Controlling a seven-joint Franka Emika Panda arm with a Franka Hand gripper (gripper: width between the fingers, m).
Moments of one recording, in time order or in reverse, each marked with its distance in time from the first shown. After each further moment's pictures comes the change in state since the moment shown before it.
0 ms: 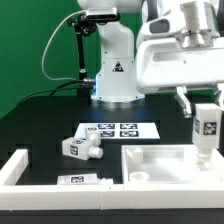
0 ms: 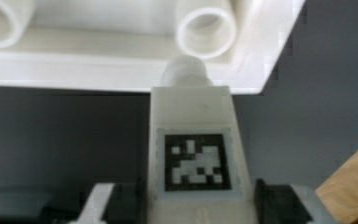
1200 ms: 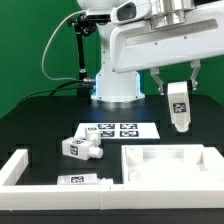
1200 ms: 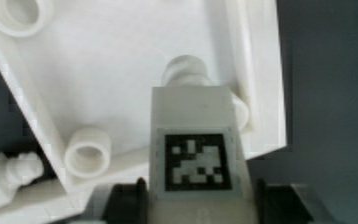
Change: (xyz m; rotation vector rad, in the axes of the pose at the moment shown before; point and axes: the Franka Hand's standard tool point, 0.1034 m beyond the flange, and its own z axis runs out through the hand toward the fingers) arm -0.010 0.038 -0.048 0.030 -0.312 0.346
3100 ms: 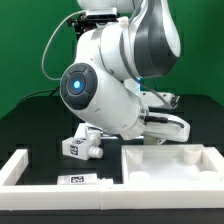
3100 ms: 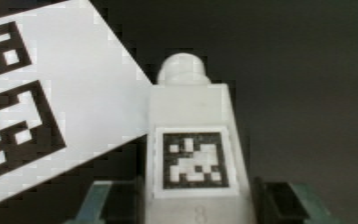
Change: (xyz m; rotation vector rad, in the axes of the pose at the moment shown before) arm -0.180 0.078 0.093 0.029 -1.148 0.418
